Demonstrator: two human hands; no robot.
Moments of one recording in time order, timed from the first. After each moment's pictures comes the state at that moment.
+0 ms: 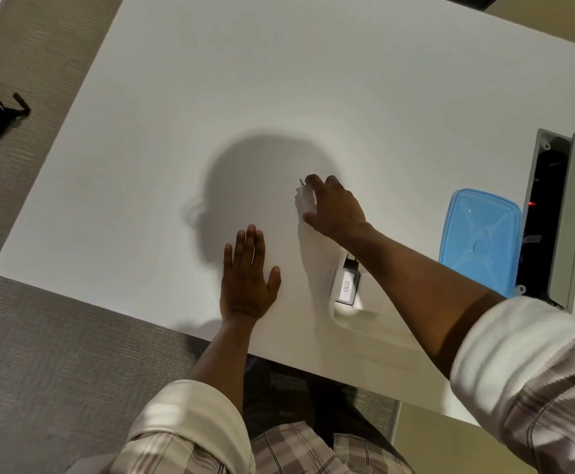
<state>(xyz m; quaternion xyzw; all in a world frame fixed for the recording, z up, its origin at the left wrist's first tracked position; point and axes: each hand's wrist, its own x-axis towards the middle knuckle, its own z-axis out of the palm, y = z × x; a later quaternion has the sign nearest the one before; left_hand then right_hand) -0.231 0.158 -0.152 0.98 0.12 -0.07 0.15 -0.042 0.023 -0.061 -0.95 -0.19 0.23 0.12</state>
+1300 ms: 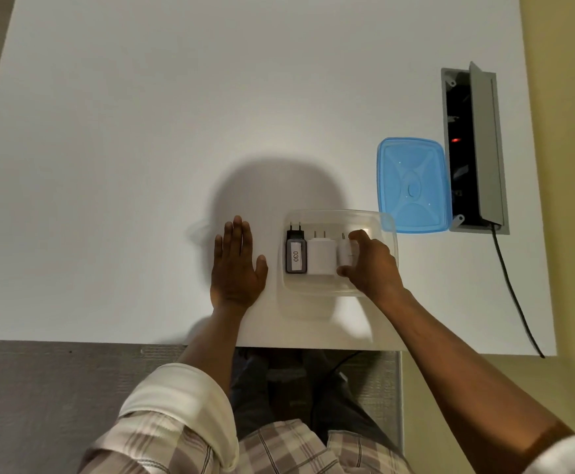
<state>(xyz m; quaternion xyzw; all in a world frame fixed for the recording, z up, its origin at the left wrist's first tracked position) -0.218 0.098 -0.145 0.98 0.01 -0.10 0.16 -0.187 -0.152 -0.058 -0.94 0.12 0.24 0.22</state>
